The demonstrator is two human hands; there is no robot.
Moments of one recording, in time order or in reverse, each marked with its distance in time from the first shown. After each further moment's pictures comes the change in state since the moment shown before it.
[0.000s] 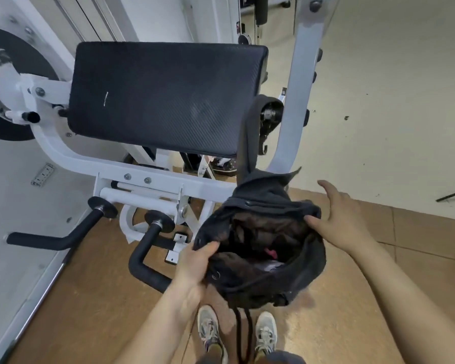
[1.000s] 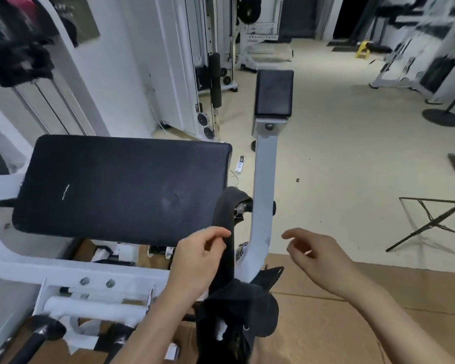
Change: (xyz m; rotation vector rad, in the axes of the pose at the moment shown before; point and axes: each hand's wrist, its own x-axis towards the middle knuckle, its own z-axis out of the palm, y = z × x) left_hand 0.023 0.167 0.087 0.702 -0.262 0.933; right_hand 0.024 -0.075 -0.090 0.195 0.092 -0.233
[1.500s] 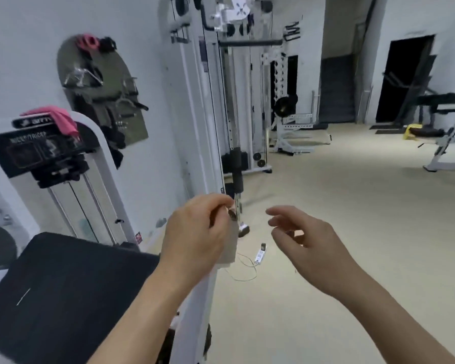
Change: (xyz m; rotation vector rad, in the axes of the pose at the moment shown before) left_hand 0.210 0.275 0.107 0.319 0.460 0.404; right_hand 0.192 0.018 -0.269 0.402 0.182 -0.492
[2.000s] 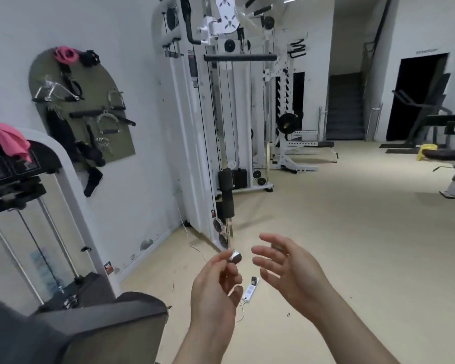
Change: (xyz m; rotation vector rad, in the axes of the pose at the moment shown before) left_hand 0.118 -0.008 0.257 -1.231 0.188 -0.937; right_hand 0.199 0.173 -0.085 0.959 -0.012 0.618
